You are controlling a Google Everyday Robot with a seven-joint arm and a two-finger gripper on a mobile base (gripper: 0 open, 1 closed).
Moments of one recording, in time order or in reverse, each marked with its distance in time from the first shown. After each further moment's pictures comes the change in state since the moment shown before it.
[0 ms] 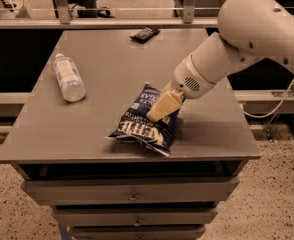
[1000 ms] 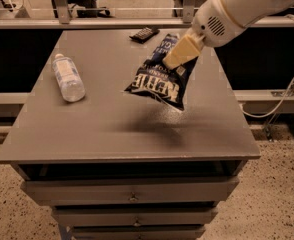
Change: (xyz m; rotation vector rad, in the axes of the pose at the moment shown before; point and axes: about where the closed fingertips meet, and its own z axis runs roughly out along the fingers) arm -0.057 -0.034 -0.110 0.189 -0.087 0.035
